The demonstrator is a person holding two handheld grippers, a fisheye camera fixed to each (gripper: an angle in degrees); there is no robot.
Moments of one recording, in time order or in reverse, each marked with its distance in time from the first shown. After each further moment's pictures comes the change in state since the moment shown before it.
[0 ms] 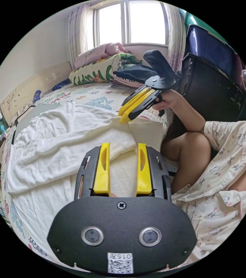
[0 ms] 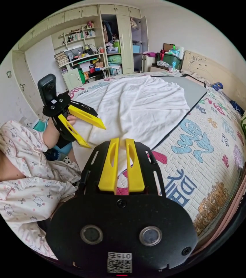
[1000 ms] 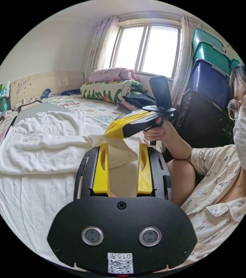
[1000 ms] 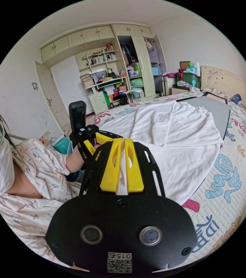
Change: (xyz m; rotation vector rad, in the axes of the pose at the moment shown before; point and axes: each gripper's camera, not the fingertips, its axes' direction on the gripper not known) left arm -0.084 -0.023 -0.099 0.277 0.098 -0.201; right arm -0.004 -0.031 -0.061 0.238 -0.251 -0.059
